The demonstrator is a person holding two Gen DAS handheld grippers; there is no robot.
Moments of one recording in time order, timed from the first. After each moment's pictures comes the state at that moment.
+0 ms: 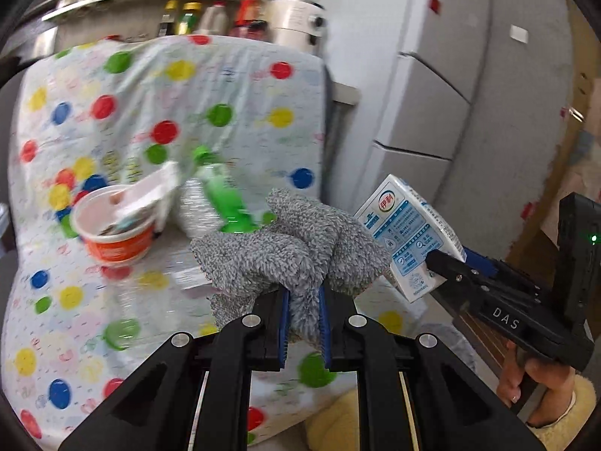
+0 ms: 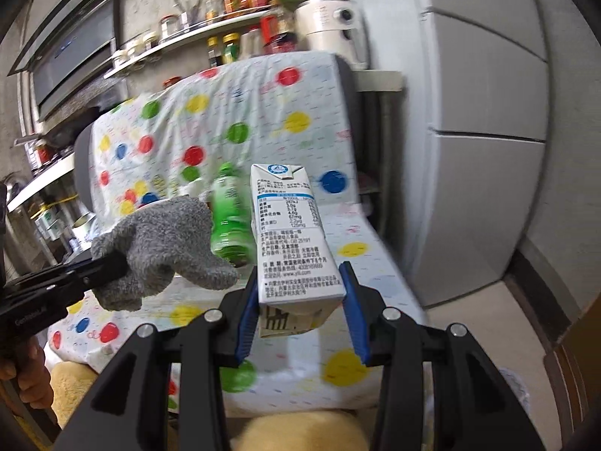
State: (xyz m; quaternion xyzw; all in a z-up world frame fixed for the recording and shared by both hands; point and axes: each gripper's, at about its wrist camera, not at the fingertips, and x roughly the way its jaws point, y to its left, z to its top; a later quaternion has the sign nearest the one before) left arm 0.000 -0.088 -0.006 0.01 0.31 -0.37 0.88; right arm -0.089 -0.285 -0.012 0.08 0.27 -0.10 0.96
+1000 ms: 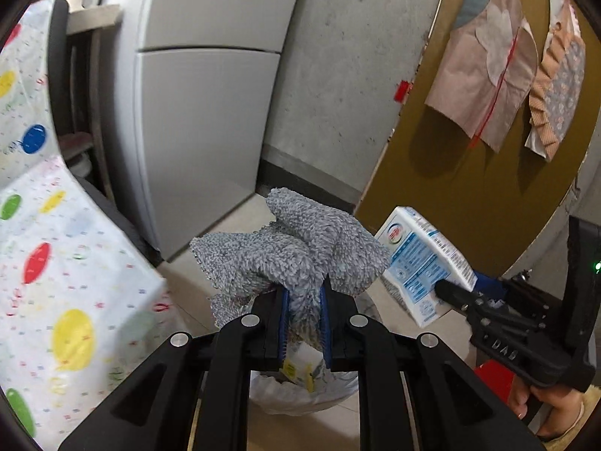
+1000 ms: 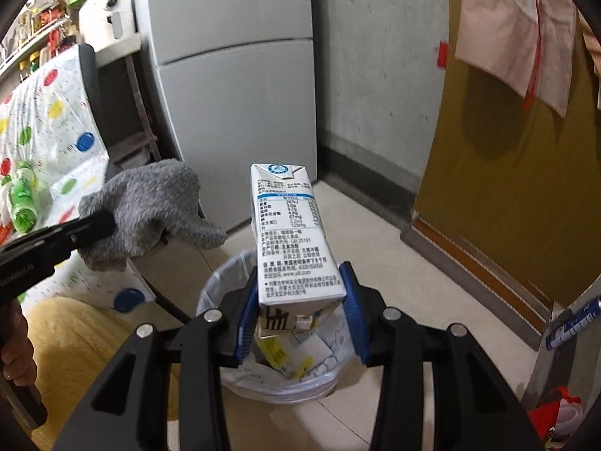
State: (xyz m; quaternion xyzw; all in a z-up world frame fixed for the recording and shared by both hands) left arm -0.116 -0.349 -0.102 0.11 0.35 -0.59 0.72; right arm -0.307 -0.452 -0.107 0.17 0.33 -0.39 0.84
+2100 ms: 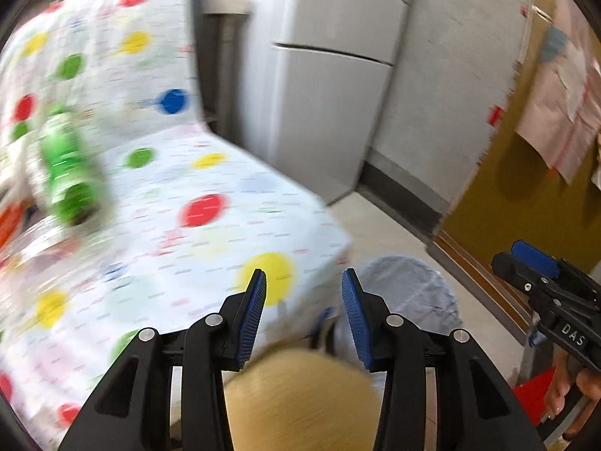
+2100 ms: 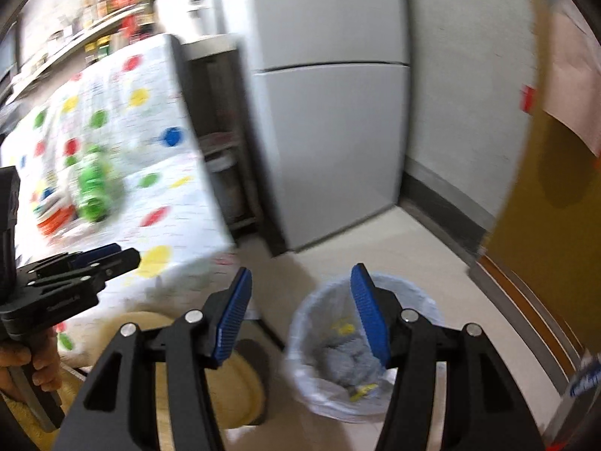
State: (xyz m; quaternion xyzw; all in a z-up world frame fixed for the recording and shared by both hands) left arm -0.050 -0.219 -0.083 0.10 0.38 -0.42 0.82; right arm -0.224 -0.381 -0.064 0.13 0.32 -0.25 0.91
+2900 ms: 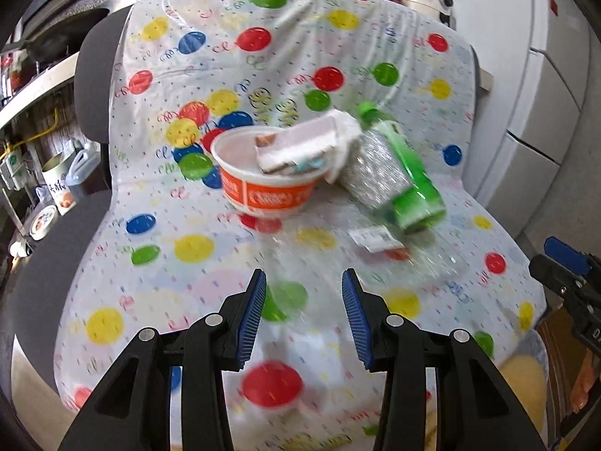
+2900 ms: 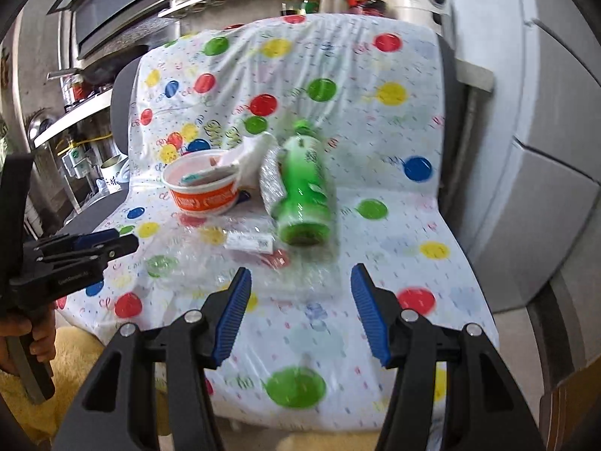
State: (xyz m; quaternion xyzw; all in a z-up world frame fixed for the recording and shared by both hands) left arm 0.077 0.019 -0.047 0.02 0.38 -0.16 0.91; right arm -0.014 -0.204 -0.030 0.00 0.33 0.01 0.94
